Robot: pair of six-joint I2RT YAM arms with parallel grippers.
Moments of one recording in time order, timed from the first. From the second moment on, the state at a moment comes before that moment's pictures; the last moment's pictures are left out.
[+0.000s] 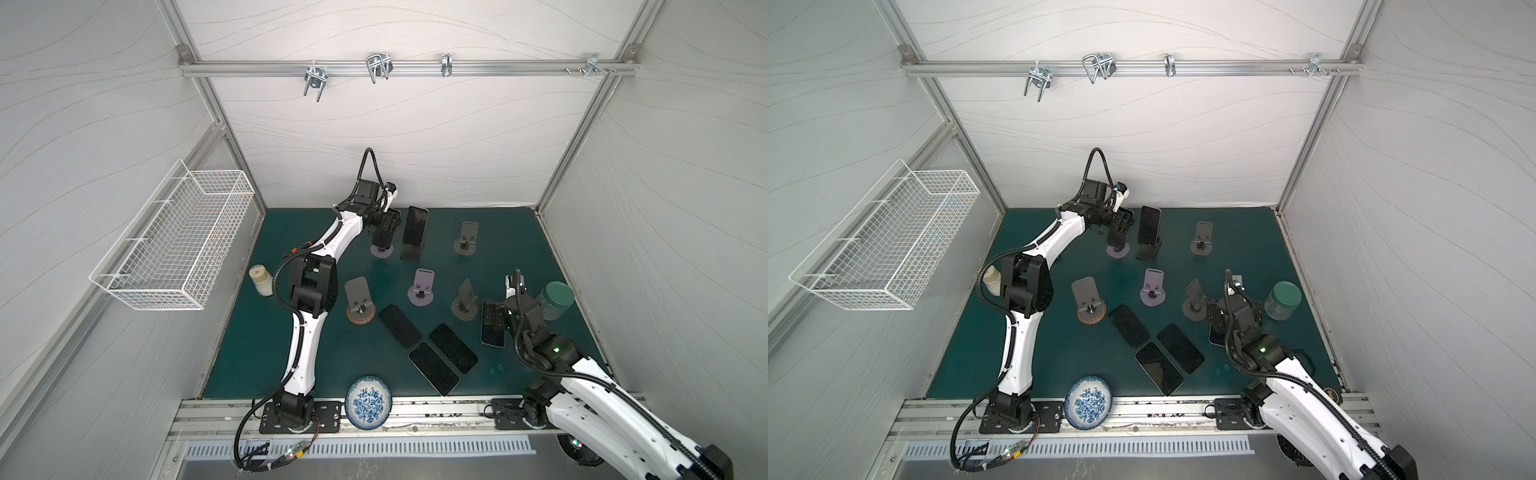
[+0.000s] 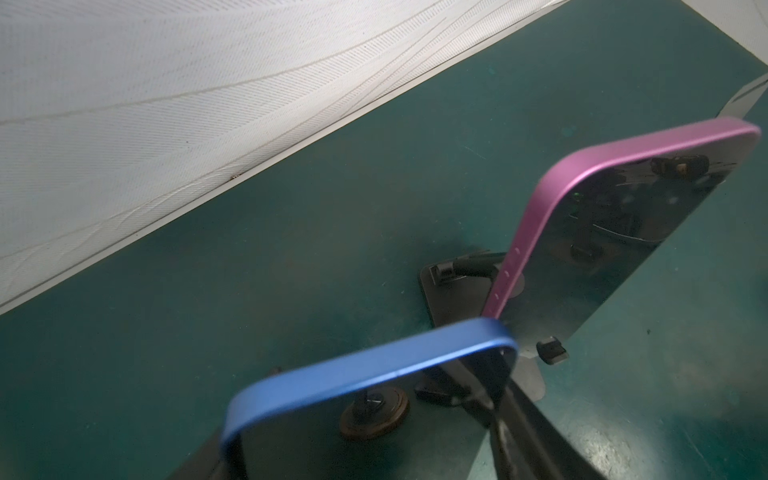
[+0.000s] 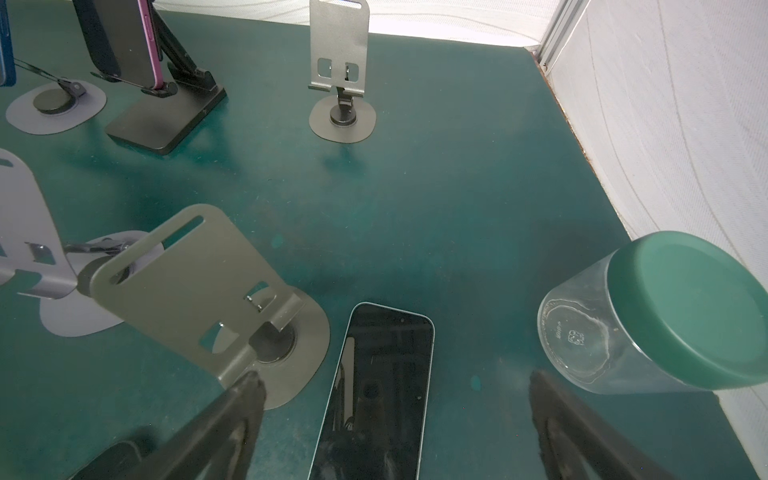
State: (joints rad) left arm -0.30 2.32 2.11 -0.59 0.27 0.18; right arm 0.58 0.68 0.45 -0.42 0.51 0.23
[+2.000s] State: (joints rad) left arm -0.36 2.31 2.11 -0.65 0.00 -0.05; right arm 0.58 0.67 0.45 -0.42 0.52 0.24
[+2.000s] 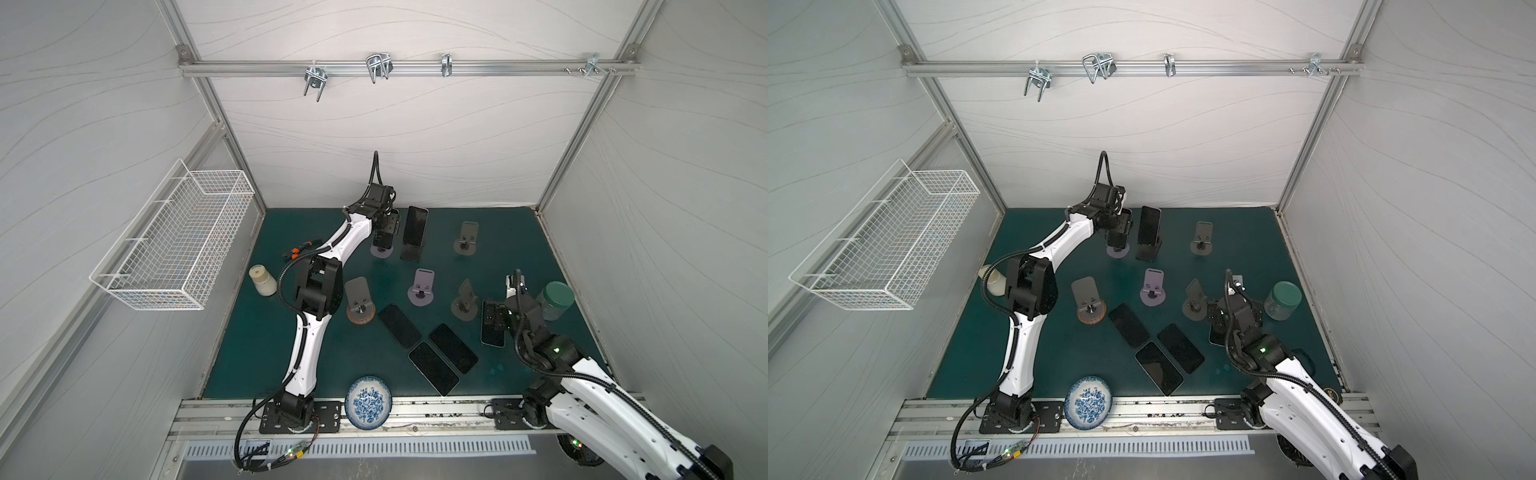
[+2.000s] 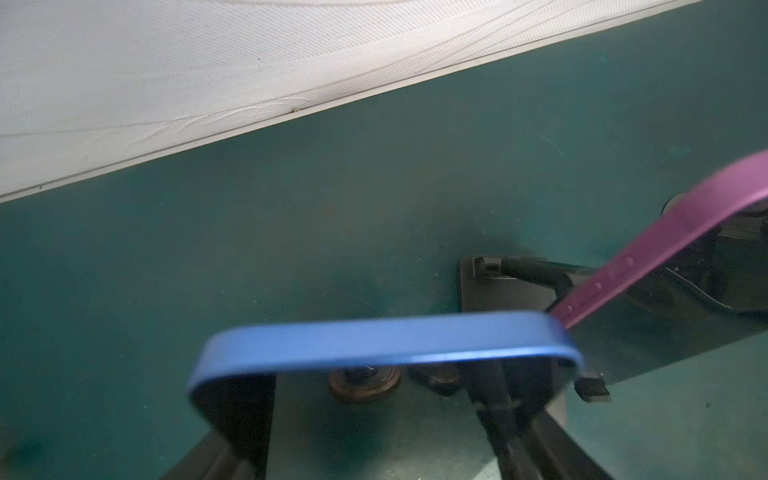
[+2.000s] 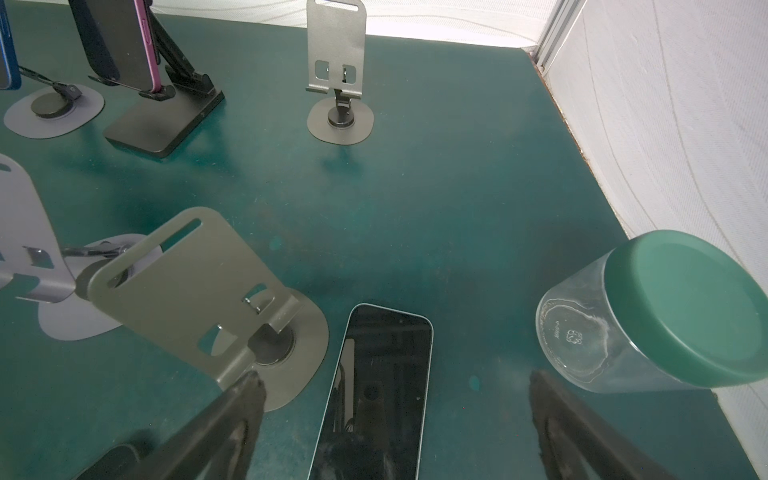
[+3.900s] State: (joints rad) left arm -0.48 1.96 1.63 -0.77 0.16 0.19; right arm 0.58 0.61 0.43 -0.42 0.52 0.24
